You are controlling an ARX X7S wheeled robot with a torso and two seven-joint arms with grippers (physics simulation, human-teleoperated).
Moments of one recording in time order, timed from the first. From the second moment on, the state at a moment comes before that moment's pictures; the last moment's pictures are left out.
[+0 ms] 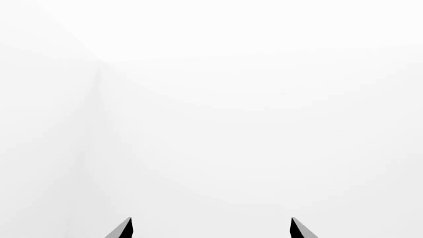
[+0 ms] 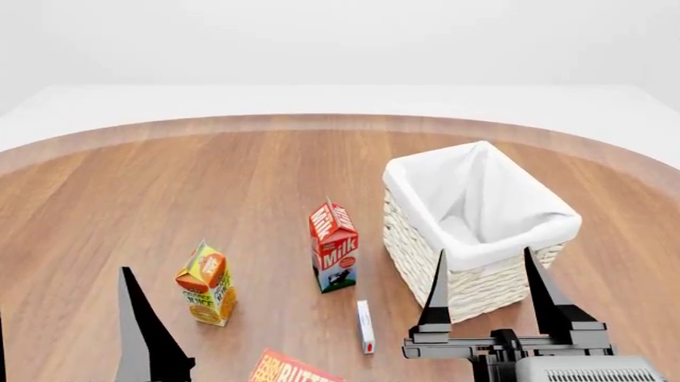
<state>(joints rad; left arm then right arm) 0.42 -0.29 0.05 0.73 -0.03 0.35 -0.40 -0.16 0.29 -0.26 -0.54 0.03 -0.09 0.37</state>
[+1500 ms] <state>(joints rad) 0.48 -0.32 0.01 0.77 -0.02 0.40 -0.46 -0.02 0.53 -0.36 -0.51 0.25 -0.08 0.04</state>
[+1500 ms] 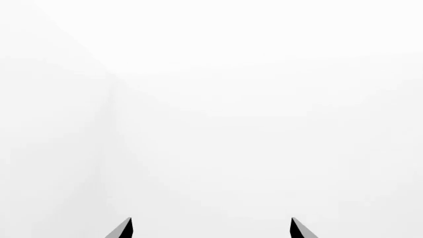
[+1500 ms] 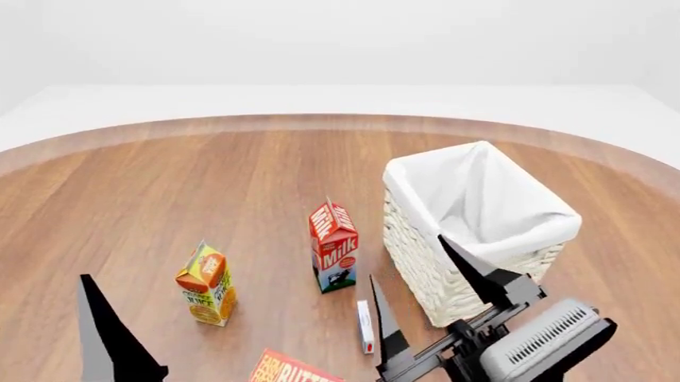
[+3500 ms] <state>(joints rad) 0.48 -0.35 0.00 0.78 -0.02 0.39 -0.51 0.17 0.64 -0.66 -0.41 0.34 0.18 -0.34</state>
